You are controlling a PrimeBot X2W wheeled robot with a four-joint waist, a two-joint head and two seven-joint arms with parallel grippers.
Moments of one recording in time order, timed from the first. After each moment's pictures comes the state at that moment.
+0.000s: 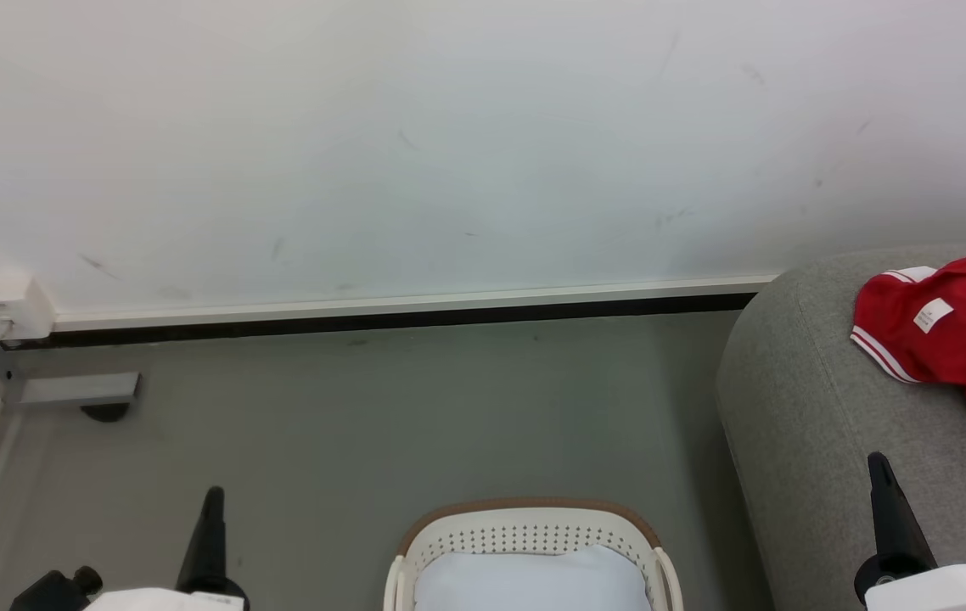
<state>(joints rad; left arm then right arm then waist) -0.05 0.04 0.07 0.25 -0.96 -0.12 -0.07 -0.08 -0.10 0.05 0.24 1.01 0.13 -0.09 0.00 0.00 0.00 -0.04</state>
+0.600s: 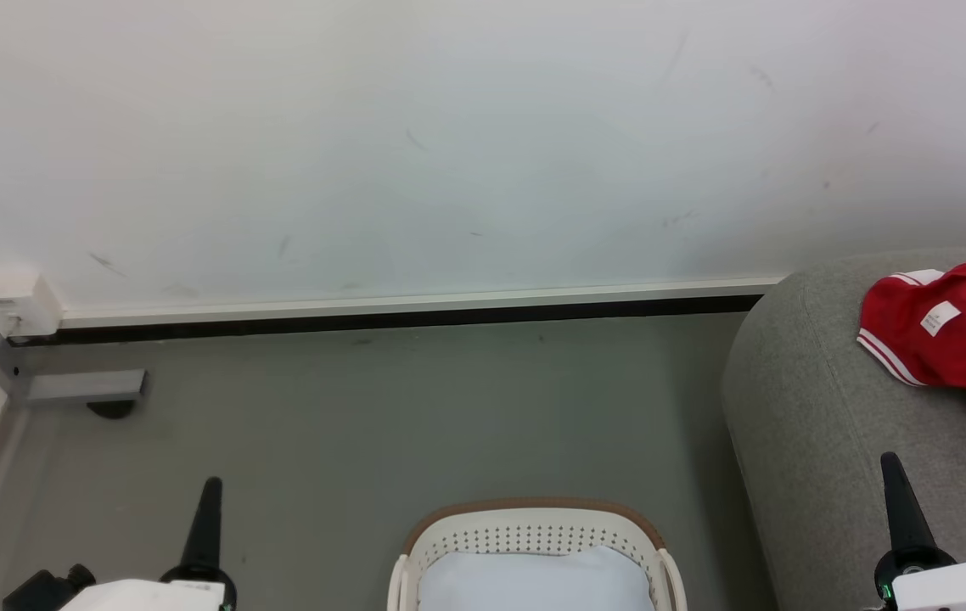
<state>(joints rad) -0.07 0.04 0.08 0.25 -1.15 -0.12 -0.01 -0.08 -0.10 0.02 0.24 1.20 0.13 -0.04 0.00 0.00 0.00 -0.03</state>
